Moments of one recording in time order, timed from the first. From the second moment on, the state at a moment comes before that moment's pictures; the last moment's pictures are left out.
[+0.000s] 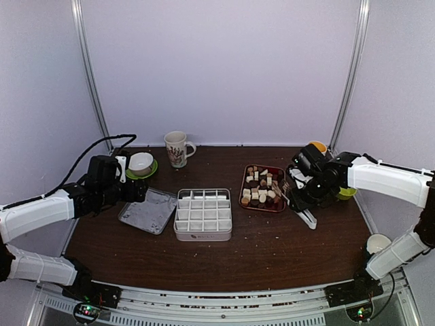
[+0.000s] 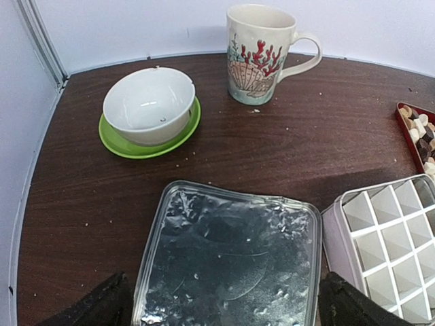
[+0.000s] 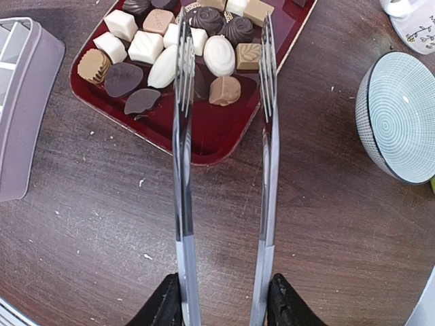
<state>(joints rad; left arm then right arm) -0.47 1.11 0.65 -0.14 -0.23 -0.23 0.60 1.41 1.04 -0.78 0.14 0.27</state>
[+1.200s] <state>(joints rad) -0.47 1.11 0.65 -0.16 -0.26 -0.22 0.56 1.55 1.02 -0.71 0.09 0.30</state>
